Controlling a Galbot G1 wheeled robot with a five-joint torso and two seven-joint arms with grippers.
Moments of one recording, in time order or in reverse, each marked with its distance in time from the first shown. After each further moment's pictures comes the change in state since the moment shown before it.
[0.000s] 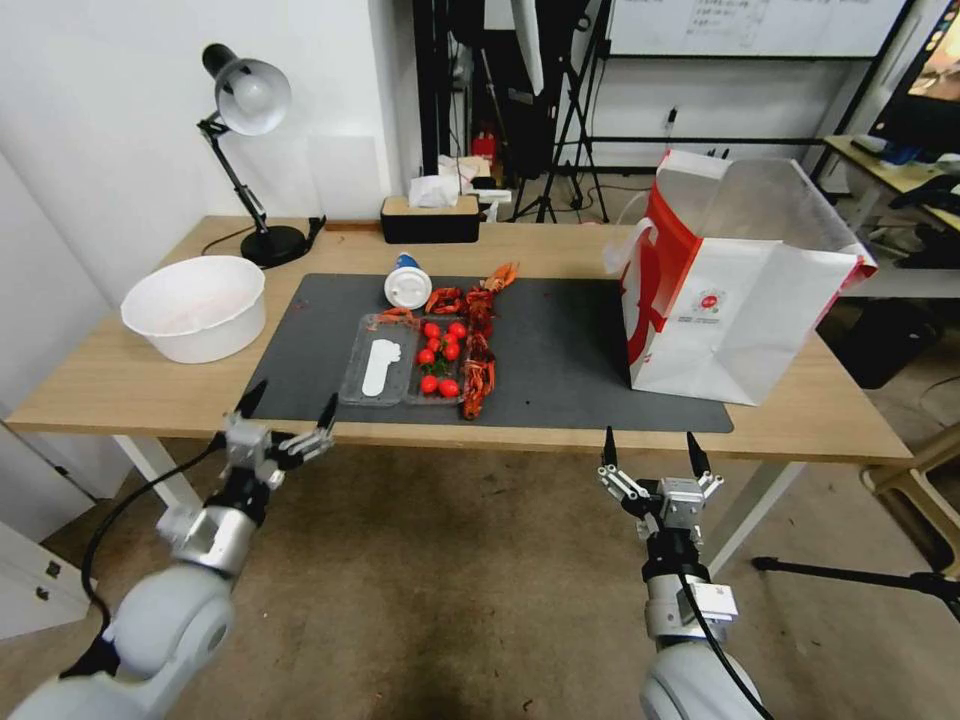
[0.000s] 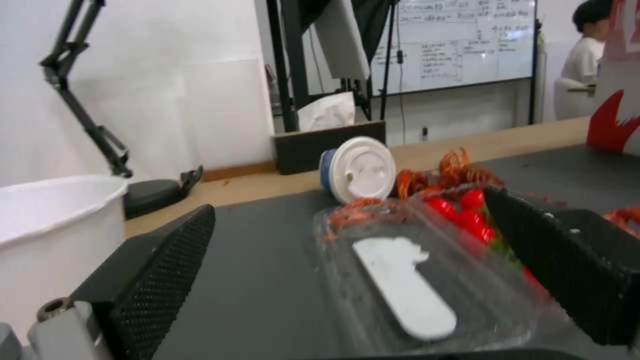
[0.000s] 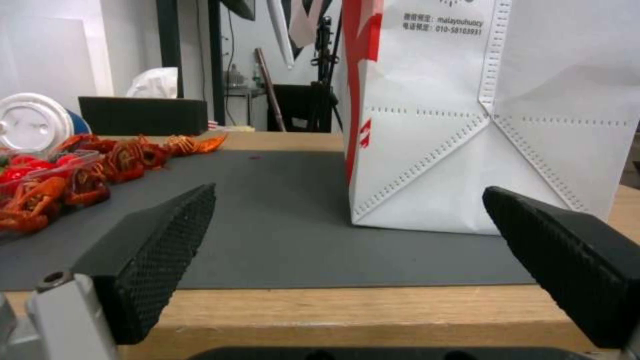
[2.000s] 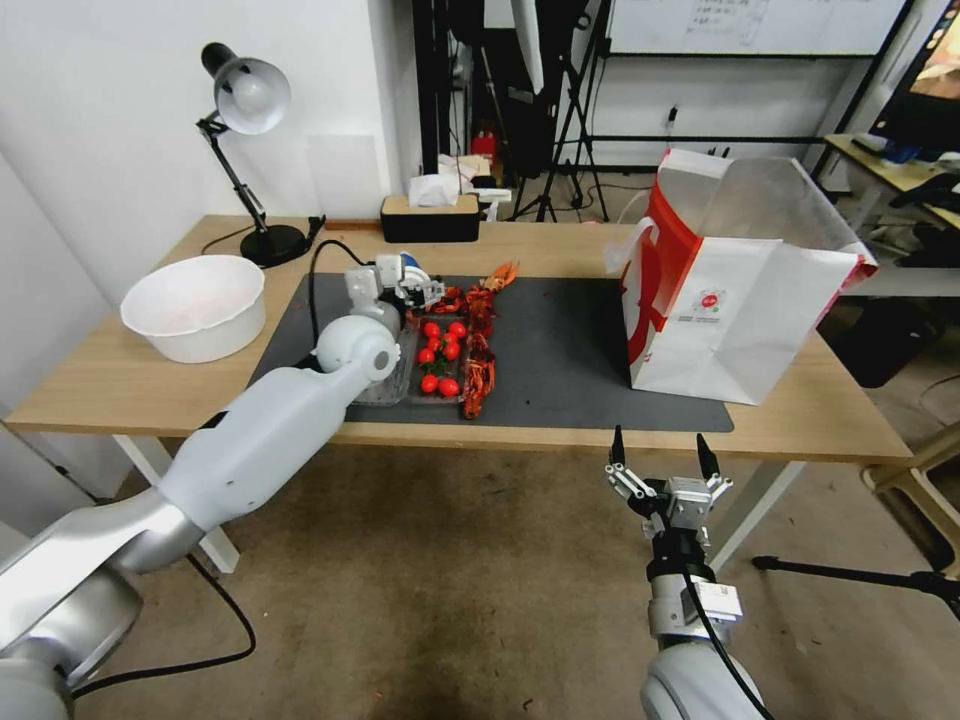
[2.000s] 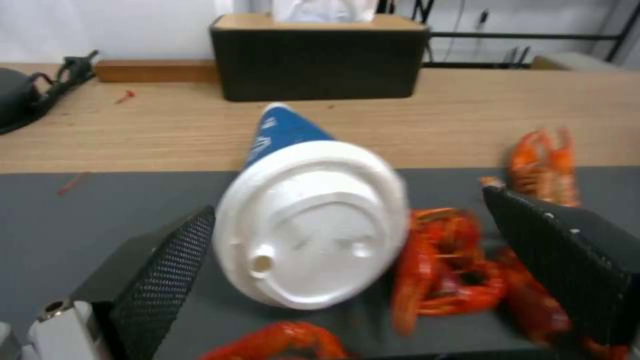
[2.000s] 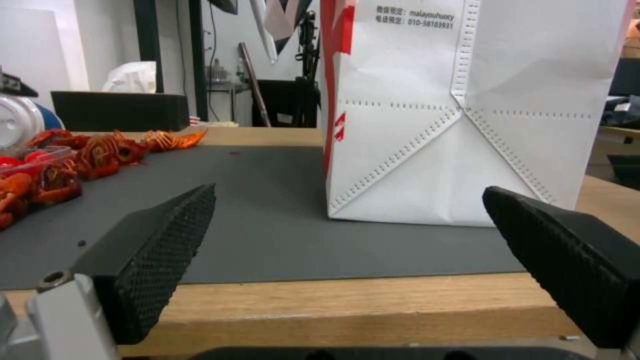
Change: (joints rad) left arm -1.082 -0.258 0.727 0.621 -0.488 0.444 -0.412; right arm -0.016 0.027 0.025 0.006 -0.013 -0.010 0.009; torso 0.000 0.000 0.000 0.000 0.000
